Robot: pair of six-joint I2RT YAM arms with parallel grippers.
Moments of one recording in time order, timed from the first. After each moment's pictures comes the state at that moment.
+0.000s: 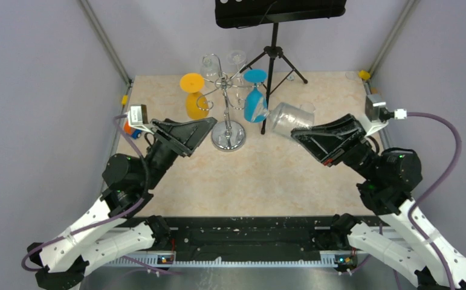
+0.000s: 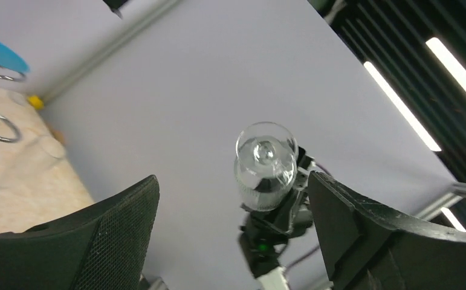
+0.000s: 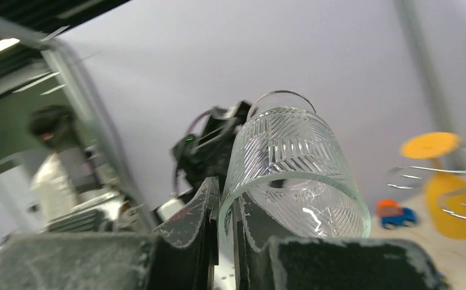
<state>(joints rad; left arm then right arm) -0.92 0.70 0.92 0.26 -0.11 -1.08 0.68 0.67 0.86 0.55 -0.50 0.91</state>
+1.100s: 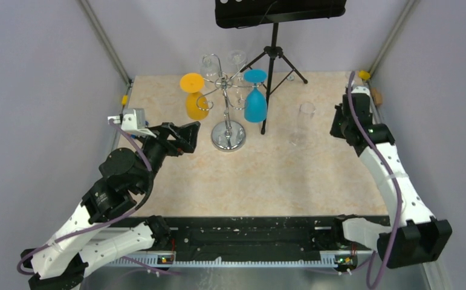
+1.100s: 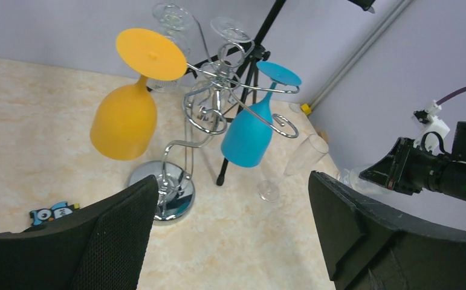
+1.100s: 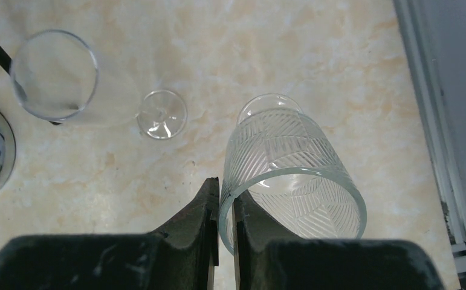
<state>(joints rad) -0.92 0.65 1.08 -0.35 -0.56 -0.45 0.18 1.10 1.16 -0.73 0.32 0.28</state>
